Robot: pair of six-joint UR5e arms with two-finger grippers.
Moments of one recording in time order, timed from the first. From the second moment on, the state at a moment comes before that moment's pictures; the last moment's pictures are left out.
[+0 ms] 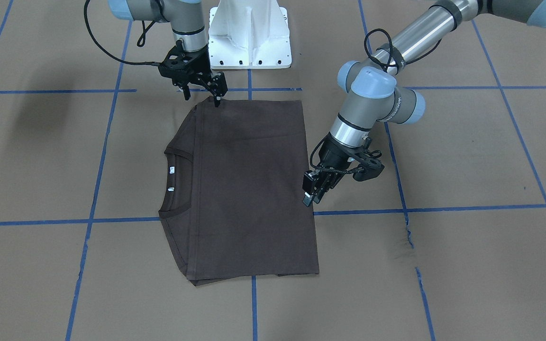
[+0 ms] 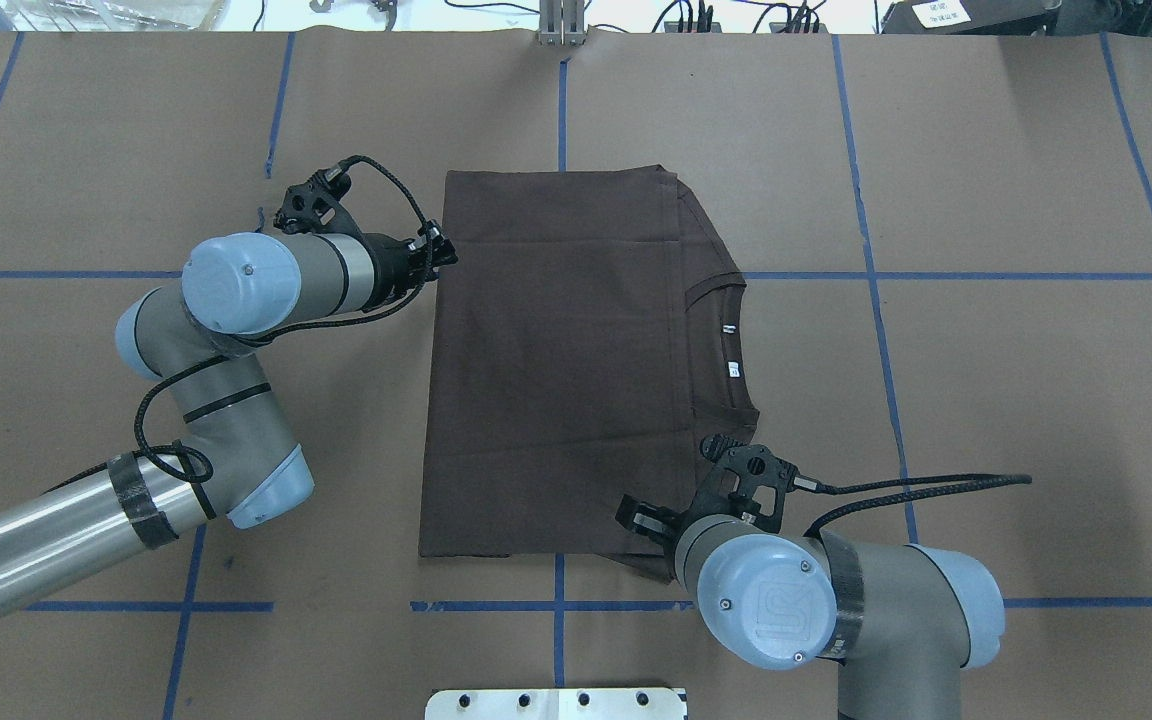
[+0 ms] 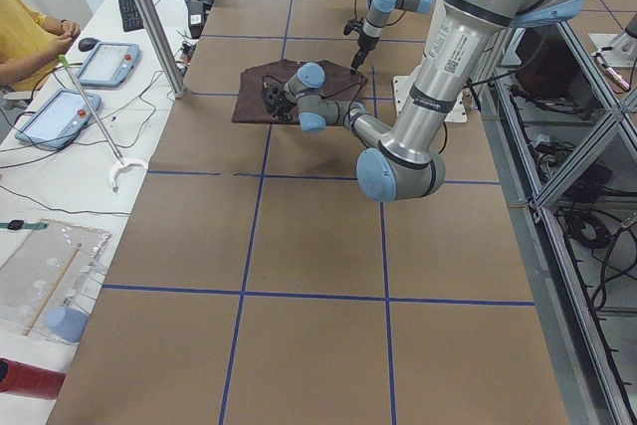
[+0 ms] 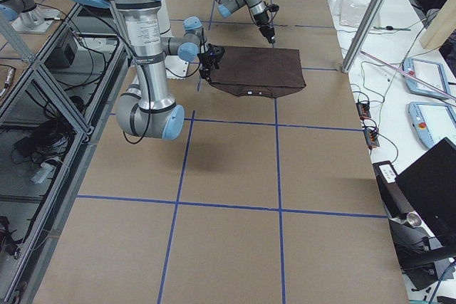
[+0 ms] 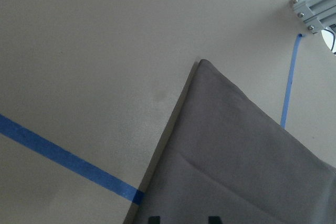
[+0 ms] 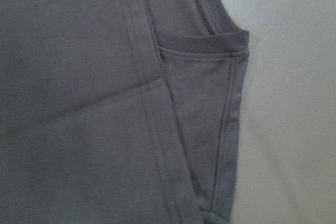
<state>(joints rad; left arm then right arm) -0.61 -2.12 -1.40 -2.45 -1.61 -1.80 0.16 -1.20 1.96 -1.48 1.40 1.95</state>
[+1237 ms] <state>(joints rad) -0.61 -2.12 -1.40 -2.45 -1.61 -1.80 0.15 -1.24 1.91 -1.45 1.38 2.11</state>
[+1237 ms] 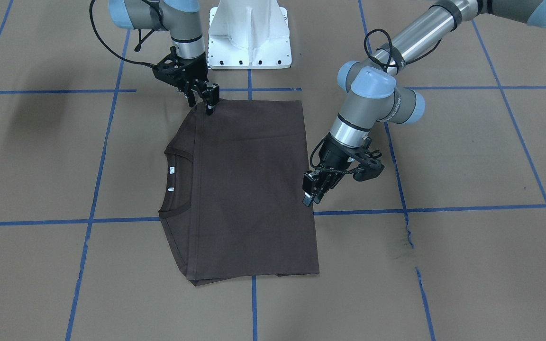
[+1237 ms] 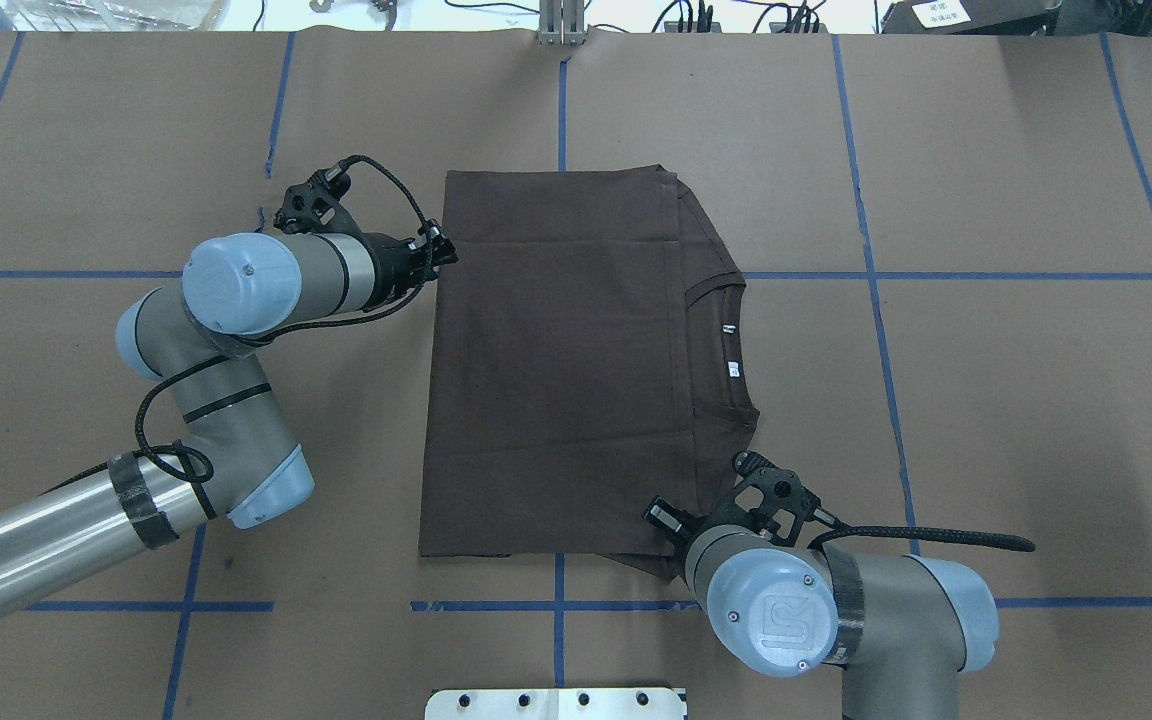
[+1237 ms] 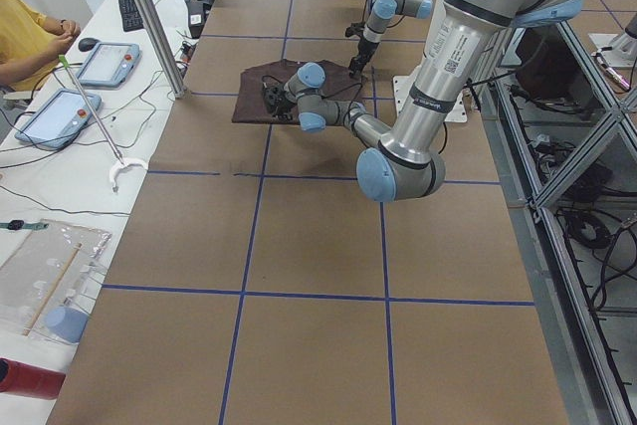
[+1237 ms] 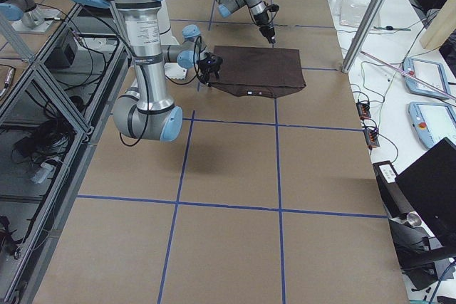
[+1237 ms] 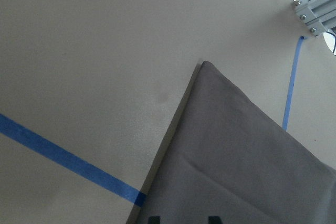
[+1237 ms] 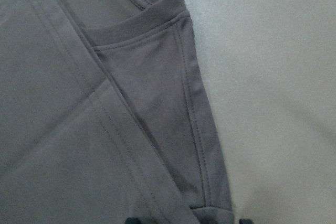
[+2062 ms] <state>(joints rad) -0.61 -2.12 -1.40 -2.45 -1.61 -1.80 0.15 -1.24 1.92 -1.45 1.39 2.11</state>
